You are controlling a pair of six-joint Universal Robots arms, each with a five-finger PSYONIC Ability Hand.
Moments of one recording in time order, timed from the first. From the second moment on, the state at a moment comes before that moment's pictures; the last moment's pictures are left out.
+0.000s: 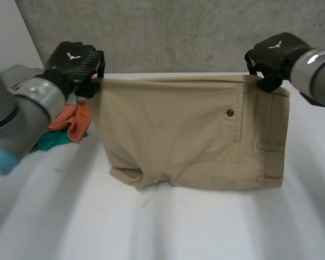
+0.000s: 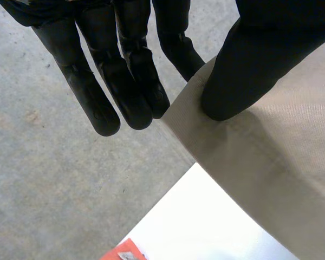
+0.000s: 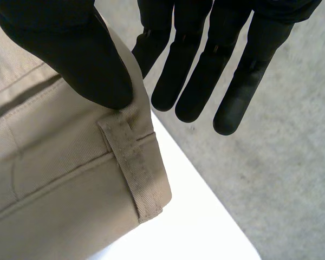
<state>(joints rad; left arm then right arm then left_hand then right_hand) 4.38 -1.89 -1.30 3.22 -1.37 3.52 1.88 -1.10 0.83 0.50 1.43 2.56 1.16 1.20 1.19 1.20 0.98 1.10 1.17 1.18 1.20 0.99</state>
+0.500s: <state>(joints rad) 4.37 -2.11 -0.80 3.69 -1.42 3.43 1.91 -0.98 0.55 -0.13 1.56 2.80 1.16 1.20 1.19 1.20 0.99 1.10 1.17 1.18 1.20 1.01</state>
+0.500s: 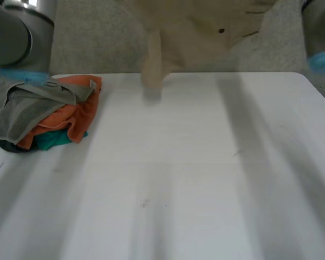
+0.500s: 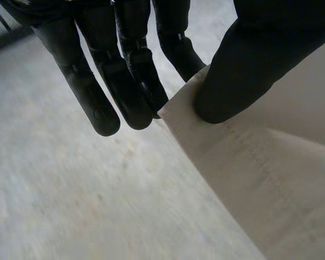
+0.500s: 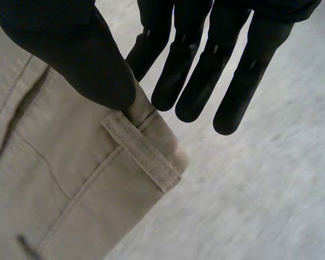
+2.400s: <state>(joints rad) 4.28 -1.48 -1.98 2.84 -1.32 3.74 1.86 -1.54 1.84 0.48 1.41 2.16 1.16 1.20 1.19 1.20 1.01 1.08 1.17 1.18 1.19 1.02</state>
